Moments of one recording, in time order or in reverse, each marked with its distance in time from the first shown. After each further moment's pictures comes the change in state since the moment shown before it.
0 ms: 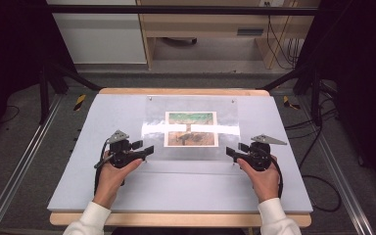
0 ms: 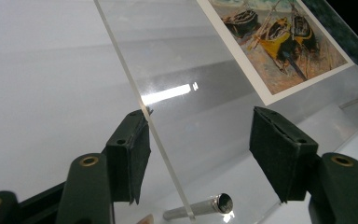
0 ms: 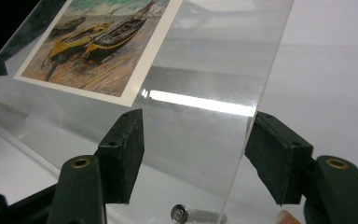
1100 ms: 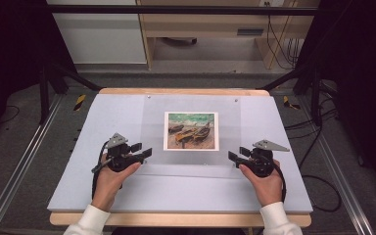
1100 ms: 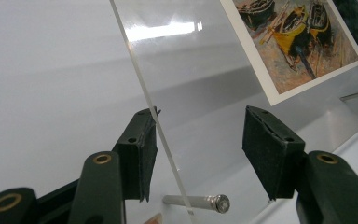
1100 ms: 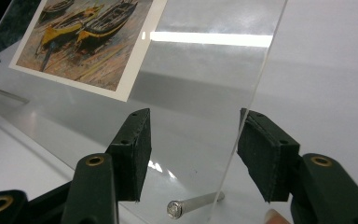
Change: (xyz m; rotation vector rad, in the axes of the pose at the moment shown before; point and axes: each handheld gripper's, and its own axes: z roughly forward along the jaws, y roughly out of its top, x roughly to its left) left arm -0.008 -0.004 -0.011 -0.003 0.026 0.036; right arm 0.007 -0.010 -0.015 -0.011 -0.018 -0.058
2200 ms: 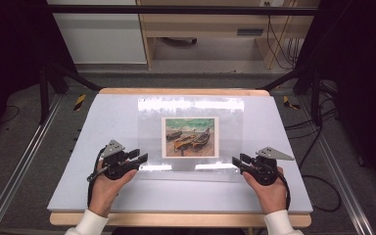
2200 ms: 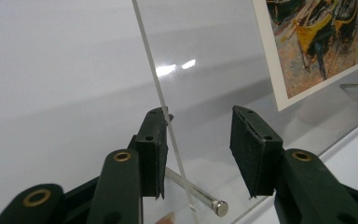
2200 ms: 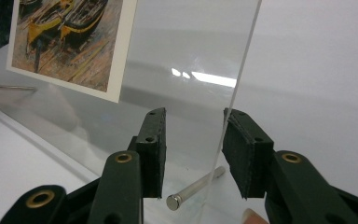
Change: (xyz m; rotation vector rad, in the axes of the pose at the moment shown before) left arm -0.012 -0.013 -0.020 0.000 0.036 0.030; right arm 0.008 -0.013 -0.020 -0.010 -0.008 -0.021
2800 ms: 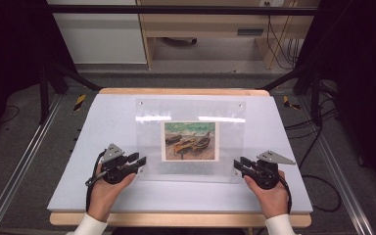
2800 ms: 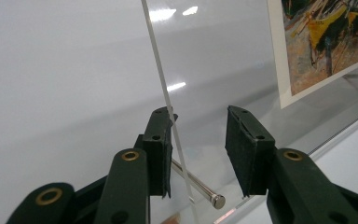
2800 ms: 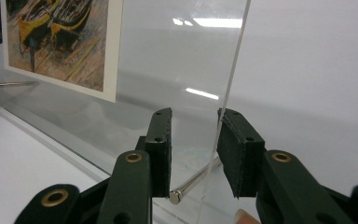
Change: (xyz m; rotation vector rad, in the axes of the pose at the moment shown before) left arm -0.006 -0.006 -0.007 0.004 0.020 0.026; right arm 0.003 -0.007 -0.007 0.002 -0.005 -0.006
